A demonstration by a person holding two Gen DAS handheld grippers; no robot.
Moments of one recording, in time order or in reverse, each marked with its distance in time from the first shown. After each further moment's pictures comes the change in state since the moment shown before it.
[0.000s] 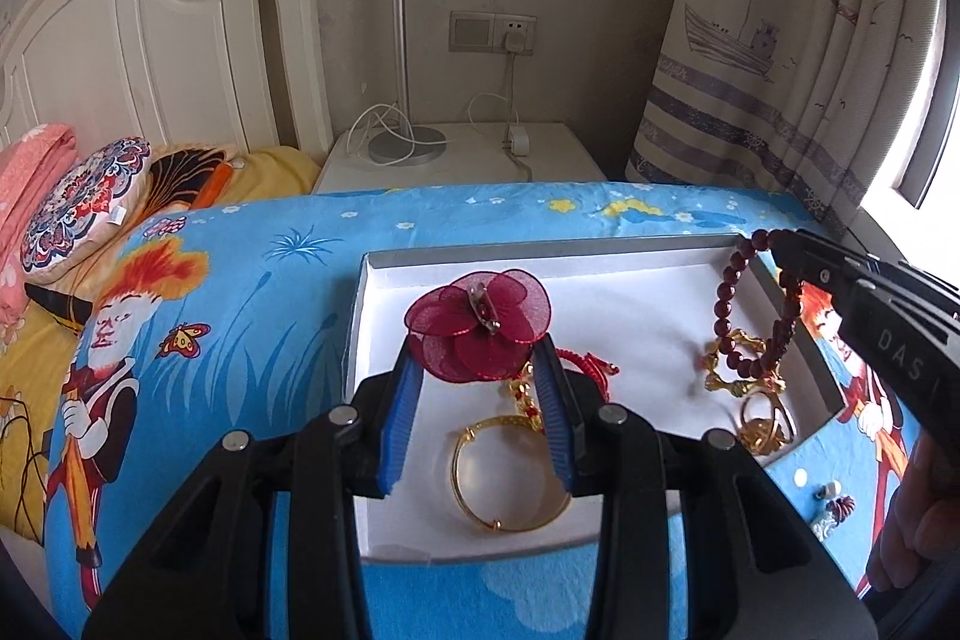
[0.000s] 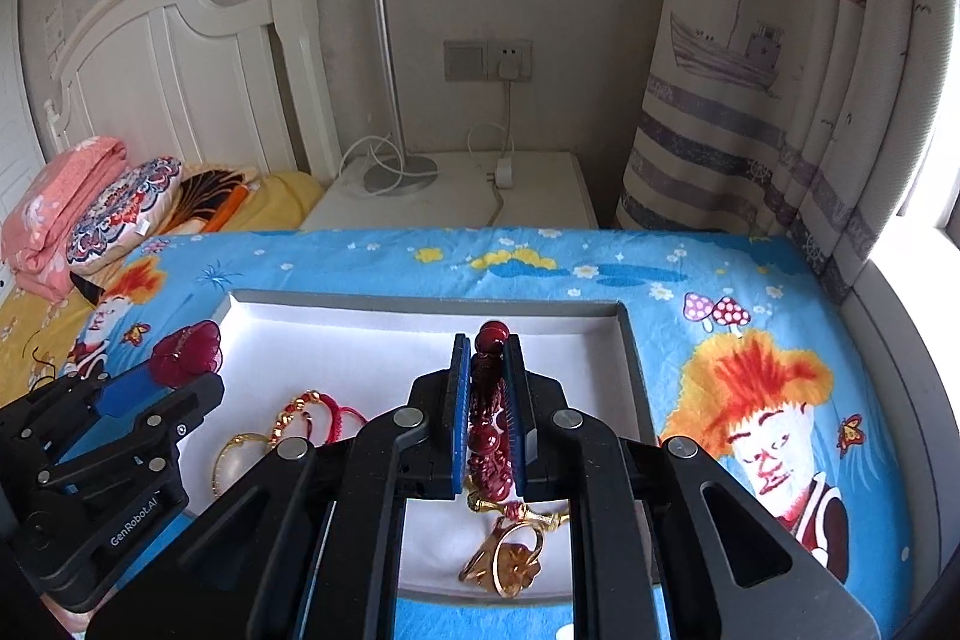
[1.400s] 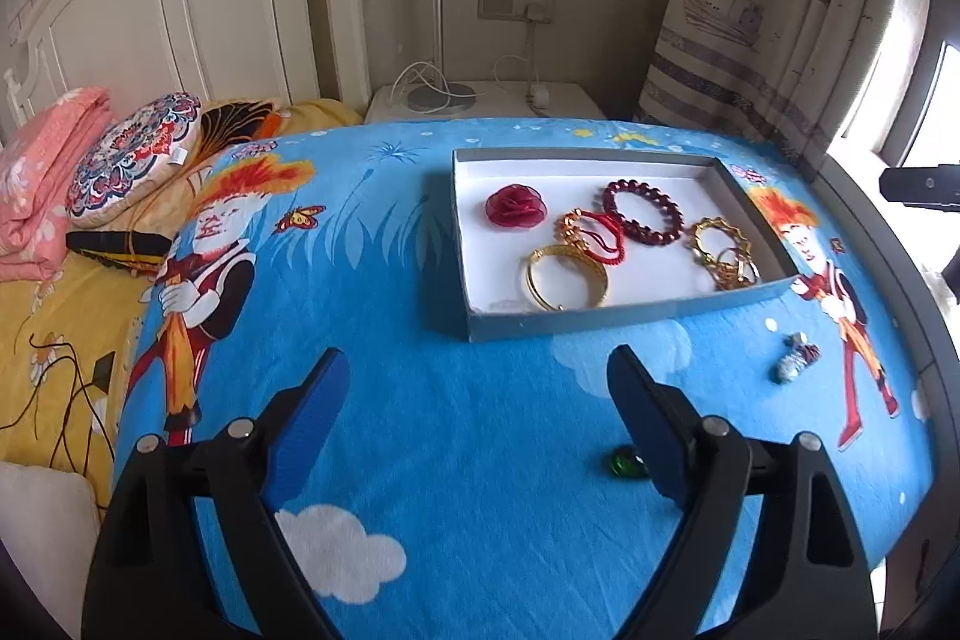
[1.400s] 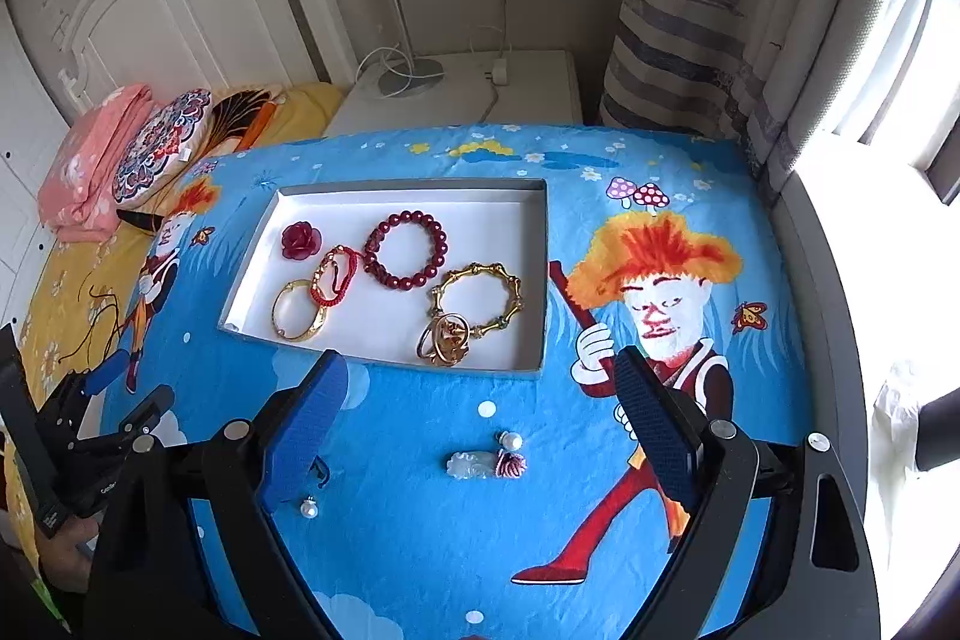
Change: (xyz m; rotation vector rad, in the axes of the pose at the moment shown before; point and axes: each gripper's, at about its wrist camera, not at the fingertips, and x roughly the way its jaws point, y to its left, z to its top) left arm -0.119 0.047 -0.069 -0.009 0.092 0.004; right arm -0.117 -0.057 0.005 0.011 0.299 0.091
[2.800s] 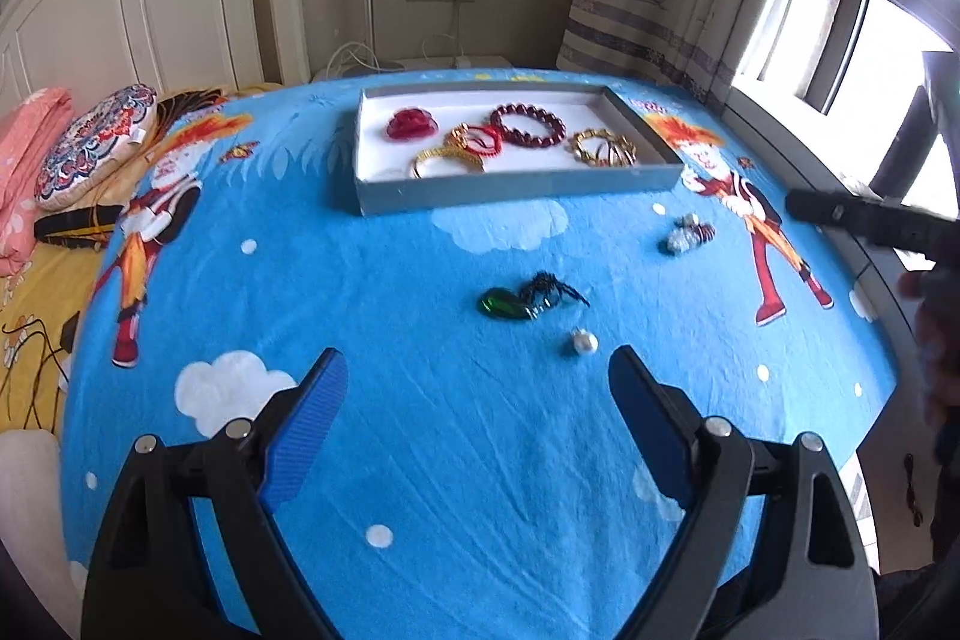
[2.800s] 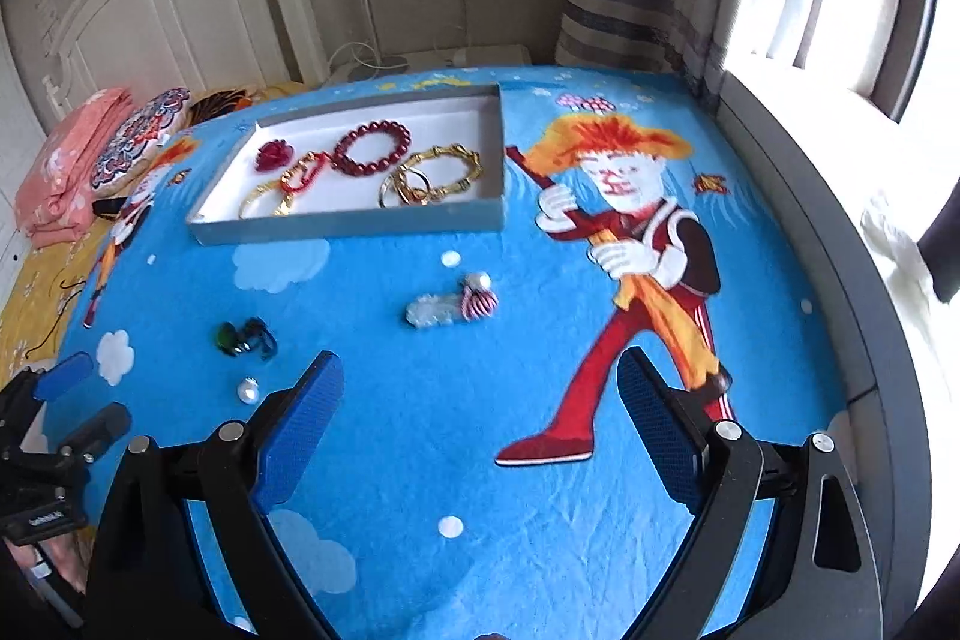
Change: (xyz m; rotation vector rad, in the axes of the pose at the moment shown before) left arm -0.044 -0.053 -0.090 0.066 0.014 -0.116; right arm 0.010 -0.008 -0.145 0.054 -0.113 -0.100
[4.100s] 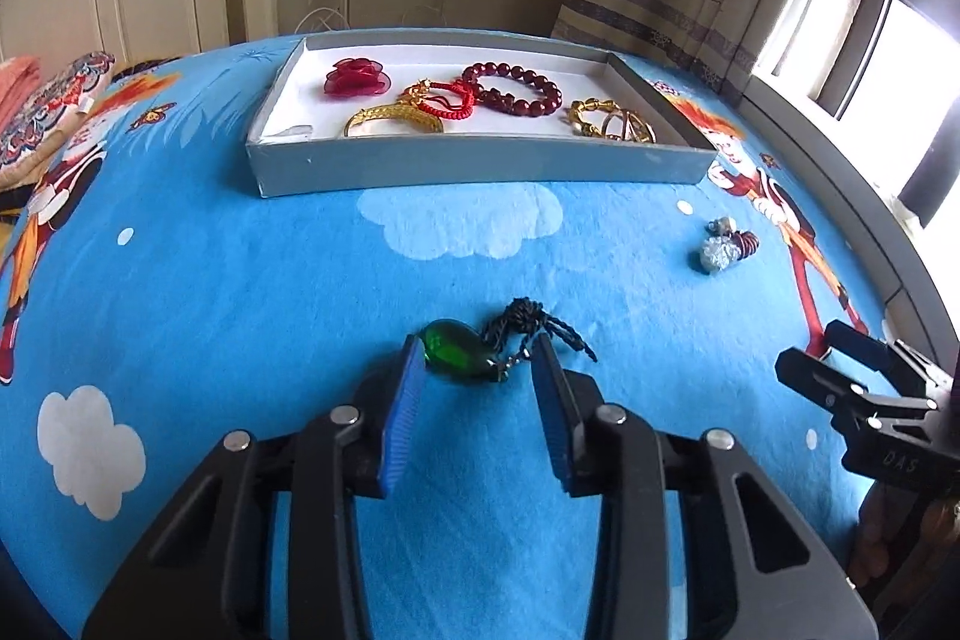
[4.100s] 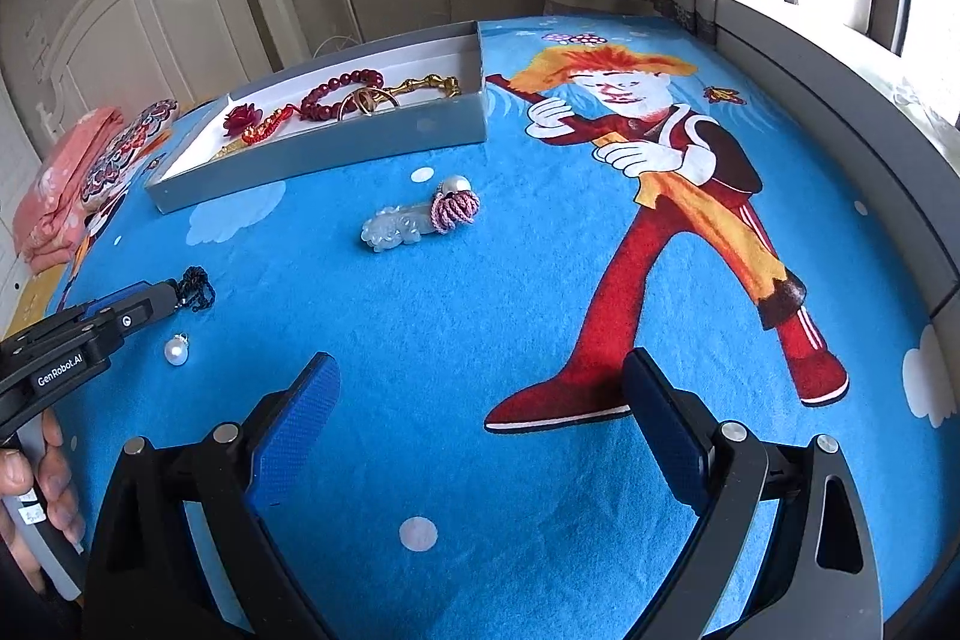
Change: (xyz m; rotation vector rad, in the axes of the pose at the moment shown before) left arm 0.101 -0.012 0.015 -0.047 0.018 -0.050; right arm 0.054 -0.011 -0.050 0.068 -0.039 0.038
